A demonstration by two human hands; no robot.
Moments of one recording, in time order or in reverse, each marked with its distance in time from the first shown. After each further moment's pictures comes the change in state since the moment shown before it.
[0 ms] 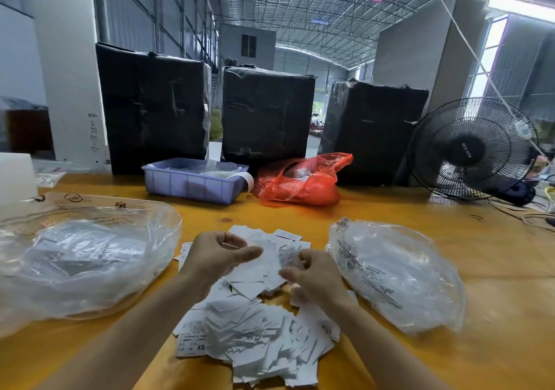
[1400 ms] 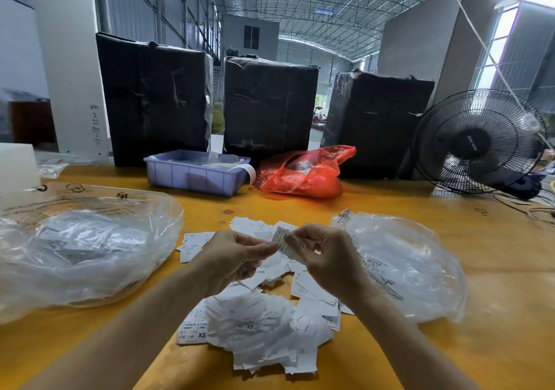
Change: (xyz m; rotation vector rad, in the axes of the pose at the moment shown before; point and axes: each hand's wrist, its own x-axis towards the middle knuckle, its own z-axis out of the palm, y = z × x) left_hand -0.011 0.006 0.012 -0.084 -0.308 -0.145; right_hand -0.018 -0.019 -0.025 -0.103 0.128 -0.571
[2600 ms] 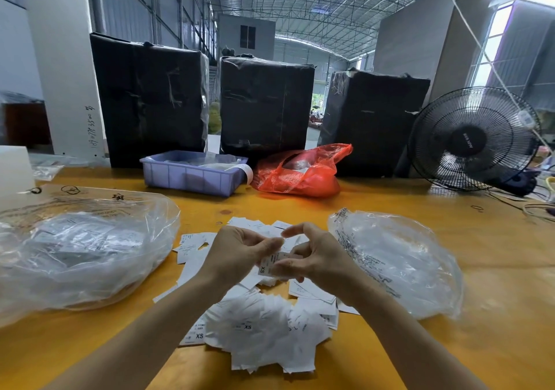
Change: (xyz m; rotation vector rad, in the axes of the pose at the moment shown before) left_hand -0.008 -0.002 0.017 0.213 0.156 0.313; right_hand 0.003 -0.003 -0.007 0.378 -0.384 0.374
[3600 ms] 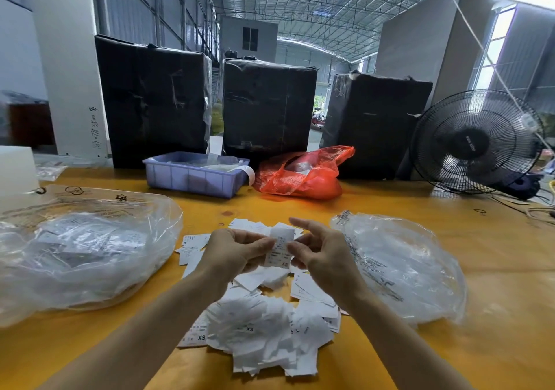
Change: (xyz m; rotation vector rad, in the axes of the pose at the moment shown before) left_hand 0.005 -0.001 -0.006 -0.191 0.047 -0.220; right_hand 0.001 0.000 0.010 0.005 0.306 -0.089
